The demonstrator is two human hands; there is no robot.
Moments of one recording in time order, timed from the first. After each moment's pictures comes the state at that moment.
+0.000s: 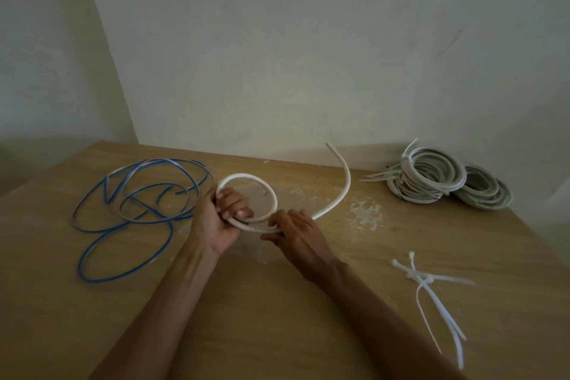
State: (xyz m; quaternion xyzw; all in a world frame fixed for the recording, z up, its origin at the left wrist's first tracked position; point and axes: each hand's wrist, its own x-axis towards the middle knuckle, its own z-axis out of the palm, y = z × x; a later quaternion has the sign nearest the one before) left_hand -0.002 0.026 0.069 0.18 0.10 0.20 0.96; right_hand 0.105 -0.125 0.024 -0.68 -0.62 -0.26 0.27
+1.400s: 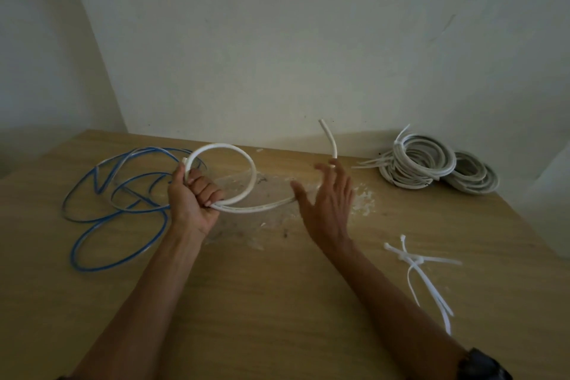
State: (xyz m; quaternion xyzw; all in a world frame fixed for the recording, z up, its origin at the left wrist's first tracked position) left_hand -0.014 0.039 0.079 0.24 0.15 0.36 0.89; right_hand 0.131 -0.139 0.038 -0.83 -0.32 -0.24 0.40
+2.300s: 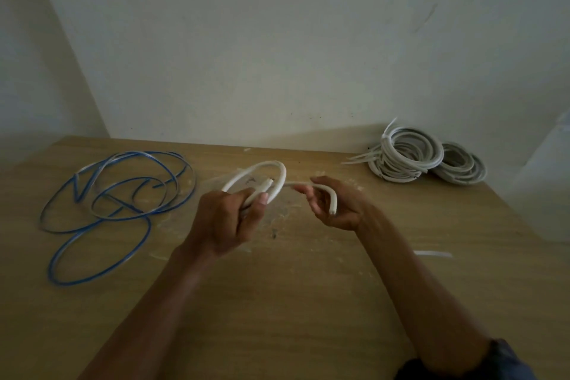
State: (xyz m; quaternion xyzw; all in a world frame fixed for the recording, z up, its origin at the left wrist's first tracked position) left_hand -0.009 -0.015 0.071 0.88 -0.03 0.45 0.18; right_hand 0.177 -0.179 0.085 -0.41 -0.02 0.55 0.73
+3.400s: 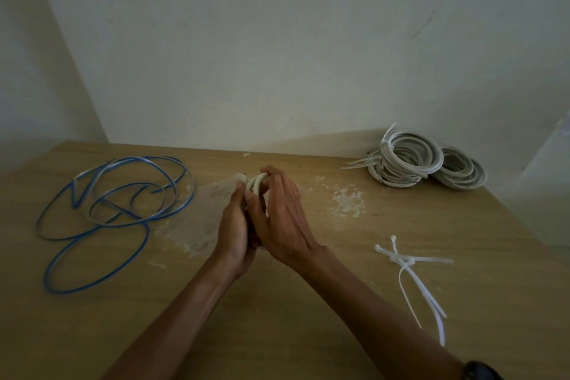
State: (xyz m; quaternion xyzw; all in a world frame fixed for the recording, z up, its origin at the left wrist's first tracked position) left_hand 0.002 -0.071 0.090 0.47 0.20 0.25 0.82; right_hand 0.074 -0.127 0.073 -0.77 -0.47 -0.09 0.43
